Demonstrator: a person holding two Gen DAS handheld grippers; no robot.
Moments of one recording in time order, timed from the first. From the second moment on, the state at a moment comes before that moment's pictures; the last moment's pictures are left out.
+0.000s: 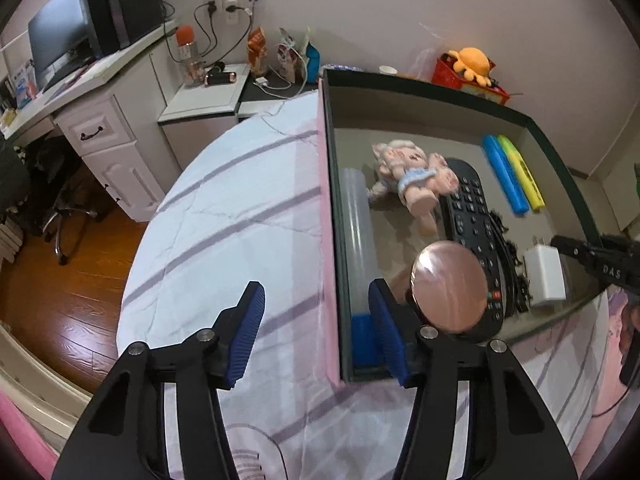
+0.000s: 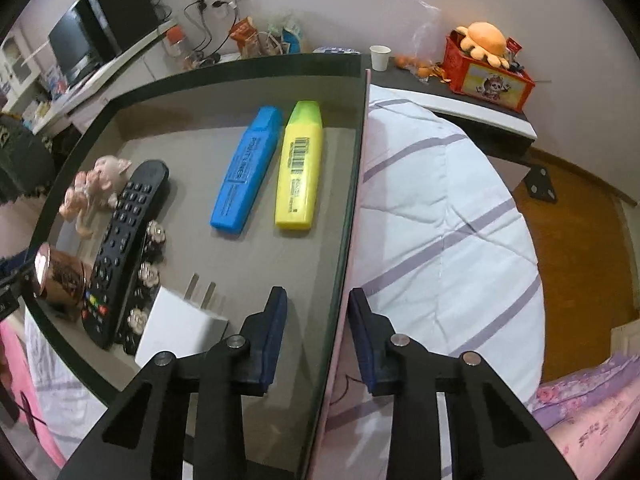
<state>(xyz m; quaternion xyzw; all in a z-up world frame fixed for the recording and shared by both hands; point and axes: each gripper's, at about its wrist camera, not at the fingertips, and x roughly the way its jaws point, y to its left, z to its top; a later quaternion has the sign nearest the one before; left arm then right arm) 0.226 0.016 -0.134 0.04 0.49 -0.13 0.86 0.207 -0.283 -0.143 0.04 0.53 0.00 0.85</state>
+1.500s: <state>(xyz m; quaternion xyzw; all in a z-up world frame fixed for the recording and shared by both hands) 0.087 0.007 -0.107 0.09 0.47 -0.11 0.87 0.113 -0.259 -0.125 -0.08 0.58 0.08 0.81</state>
